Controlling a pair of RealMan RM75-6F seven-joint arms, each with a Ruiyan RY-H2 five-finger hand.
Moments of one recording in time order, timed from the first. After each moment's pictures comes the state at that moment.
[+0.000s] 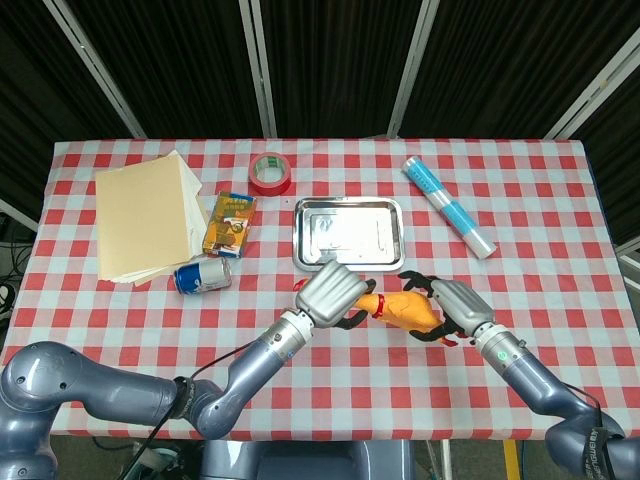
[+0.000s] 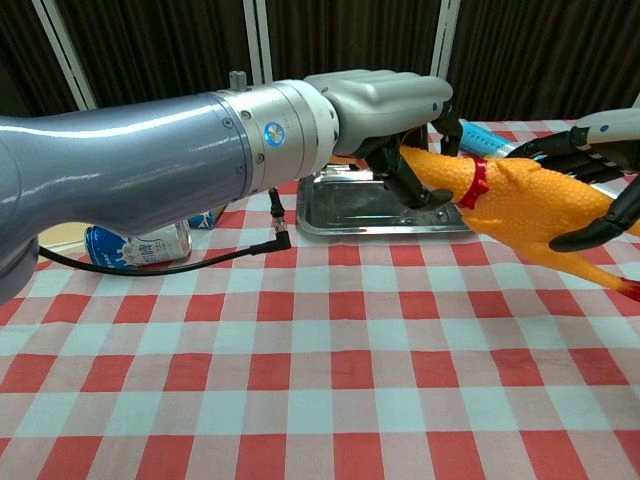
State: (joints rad) left arm -1.22 -1.70 -0.26 -1.67 0.81 1.03 0.72; right arm 0.64 -1.05 0.15 -1.83 -1.18 0.73 0.23
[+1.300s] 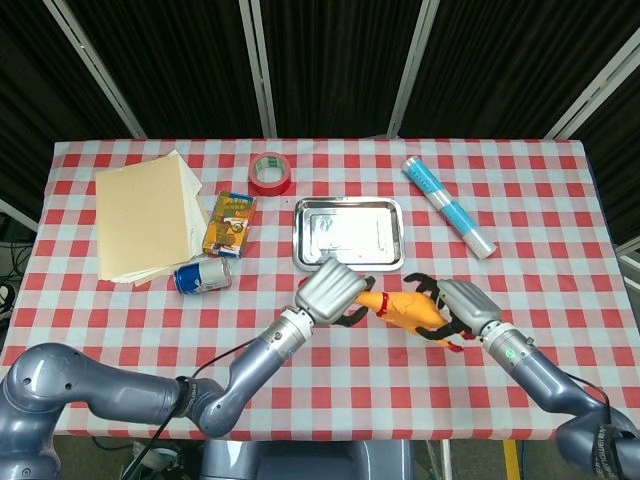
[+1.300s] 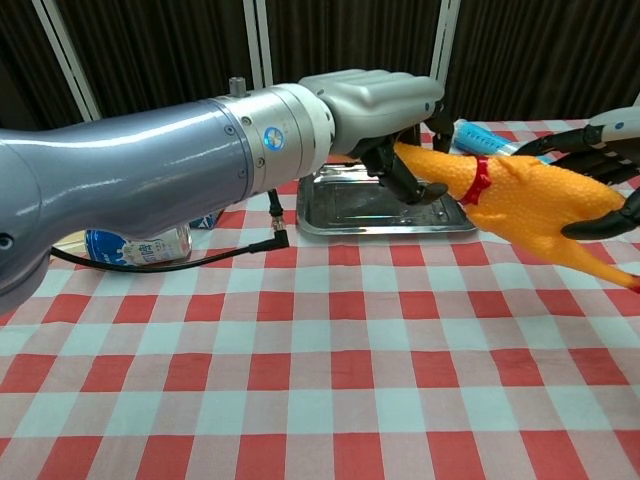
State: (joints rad) left arm -1.22 -1.72 -0.25 -1.63 0.83 1.04 0.71; right arm 0.64 -1.00 0.14 -1.82 -1.24 0.68 0.30
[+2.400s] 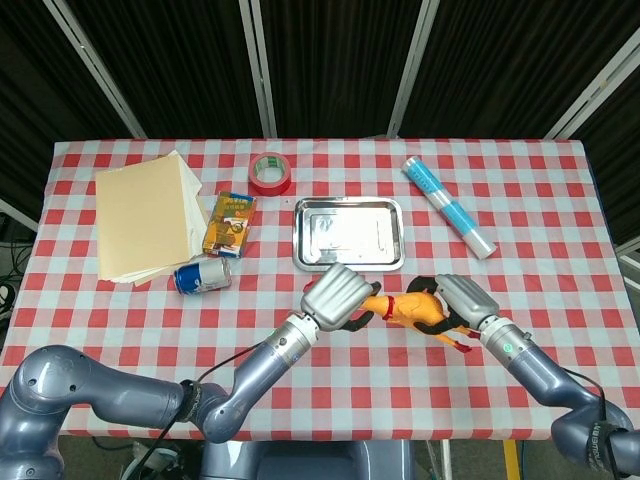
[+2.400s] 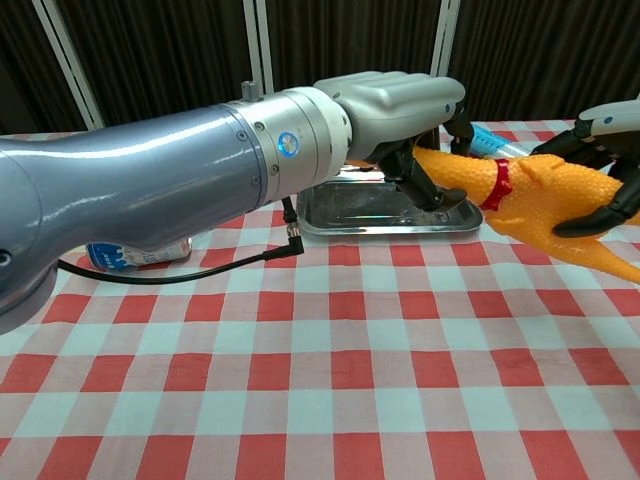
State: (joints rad) left arm -1.21 -1.75 -0.27 -1.65 0.84 1.04 0.71; right arm 0.66 -1.03 0.15 -1.77 -1.25 0.70 0.33
